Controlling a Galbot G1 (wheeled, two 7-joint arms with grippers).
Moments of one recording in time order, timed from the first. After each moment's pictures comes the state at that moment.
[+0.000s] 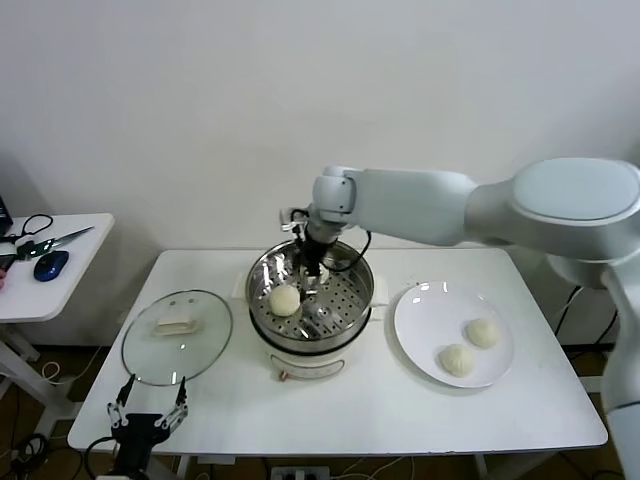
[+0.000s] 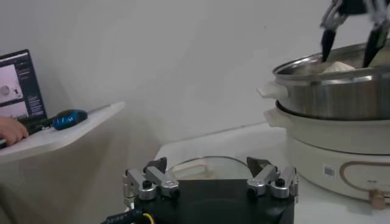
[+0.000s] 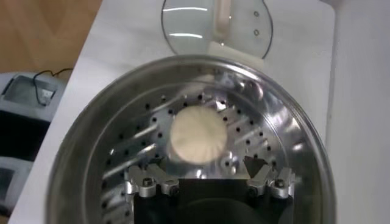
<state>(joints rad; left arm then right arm) 1.81 -1.49 -0.74 -2.09 0.05 -0.01 0.01 0.73 1.32 -1.60 1.11 0.87 -0.33 -0.93</state>
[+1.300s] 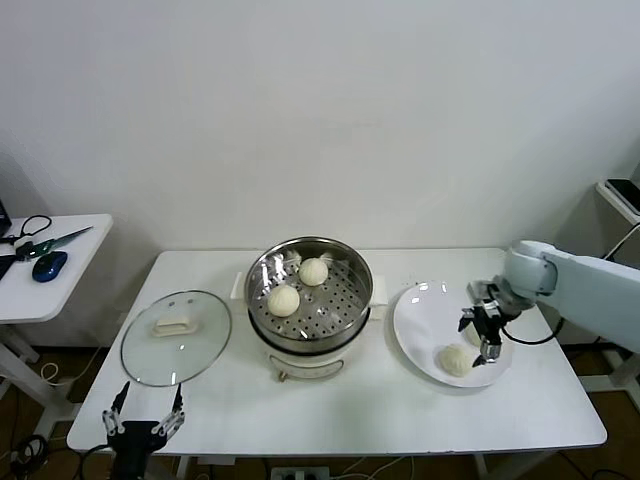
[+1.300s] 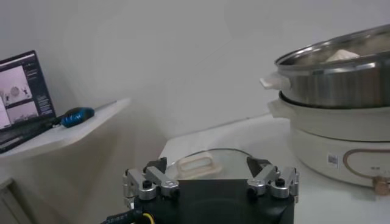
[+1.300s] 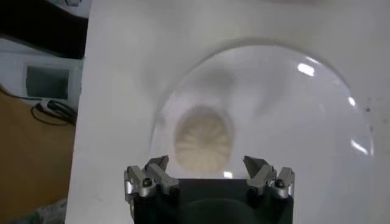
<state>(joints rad) 1.83 -1.54 -0.75 -2.10 0.11 0.01 0.01 0.30 0.63 -1.33 1.29 0.23 -0.23 -1.04</state>
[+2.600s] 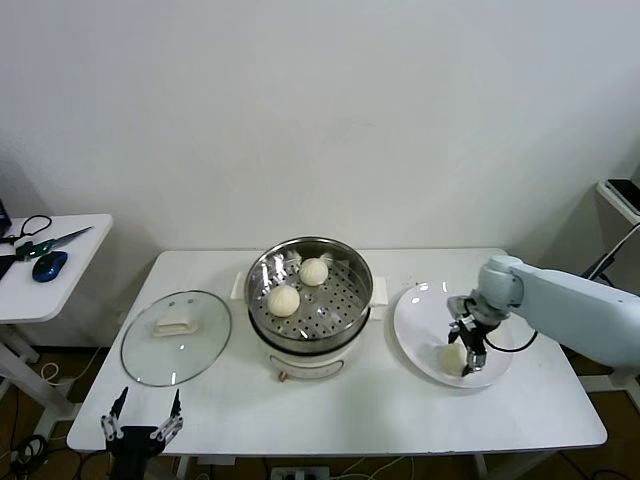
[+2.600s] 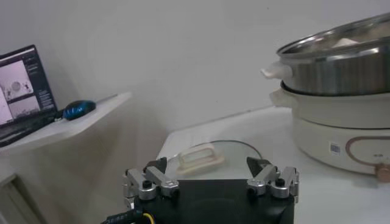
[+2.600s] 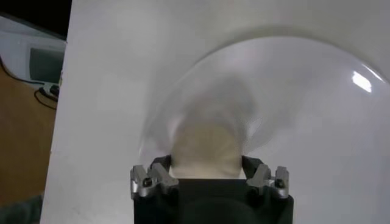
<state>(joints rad) 1.84 -1.53 -0.76 -2.09 0.11 0.00 0.01 0.21 0.75 -1.26 1.18 0.14 -0.20 -1.07</state>
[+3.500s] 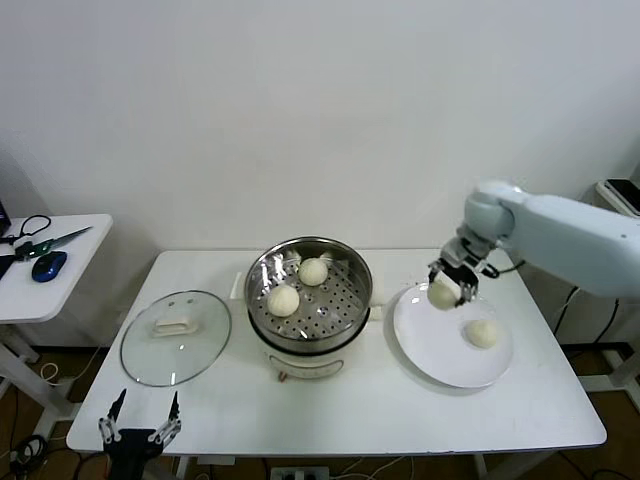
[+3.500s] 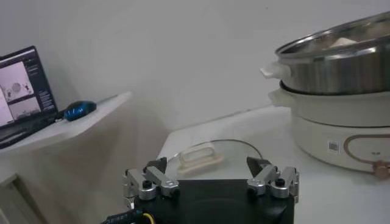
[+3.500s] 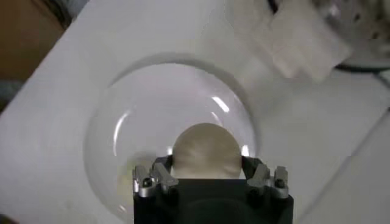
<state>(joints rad) 1.85 -1.53 -0.77 -2.09 0.11 0.00 0.01 0.61 0.88 -1.35 1.23 -0.03 0.28 -1.19</state>
